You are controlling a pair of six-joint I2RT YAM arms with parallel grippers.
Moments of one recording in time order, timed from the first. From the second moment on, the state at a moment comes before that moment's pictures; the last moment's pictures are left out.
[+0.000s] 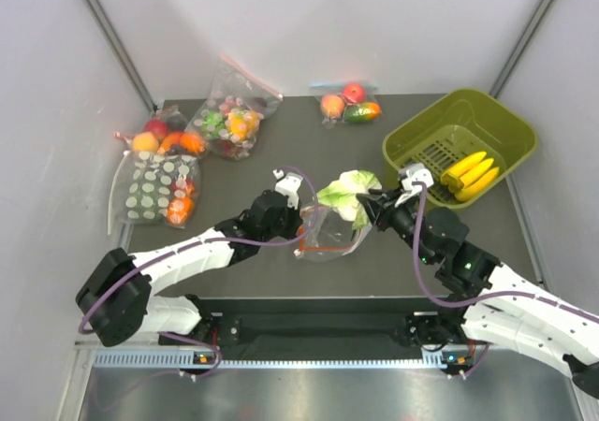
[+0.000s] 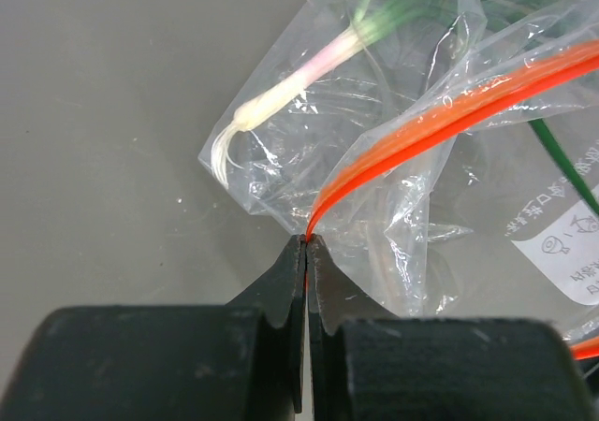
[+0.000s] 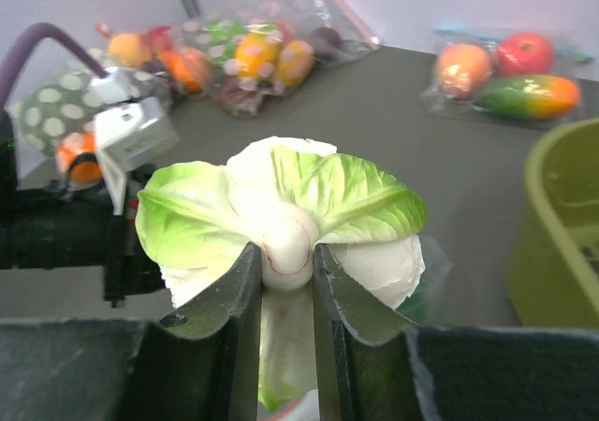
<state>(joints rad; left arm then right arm) -0.80 1.28 0.67 0.03 -0.12 -0.33 0.91 0.70 0.59 0.10 0.32 0.17</state>
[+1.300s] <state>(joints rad) -0.76 1.07 0.61 -0.06 -0.13 -0.26 0.03 0.97 0.95 -0.32 0.20 0.13</state>
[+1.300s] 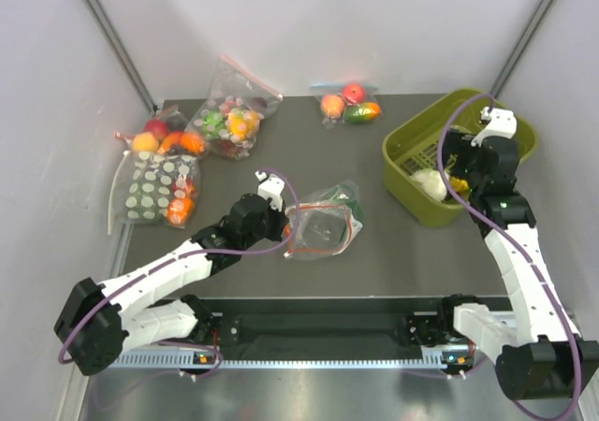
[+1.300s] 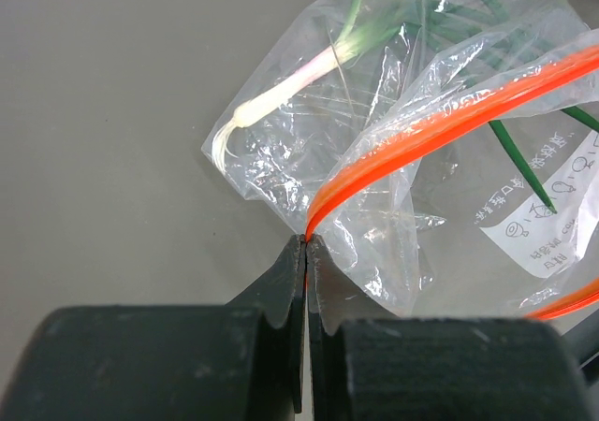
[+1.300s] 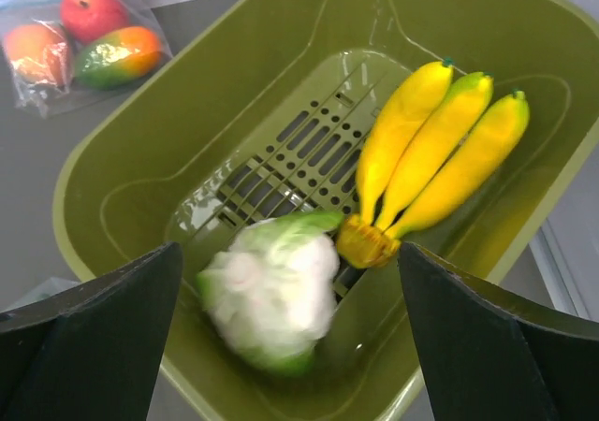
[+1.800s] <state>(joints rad) -0.76 1.05 0.61 -0.07 -0.13 -0.27 0.48 0.78 0.93 -0.31 0.04 0.11</state>
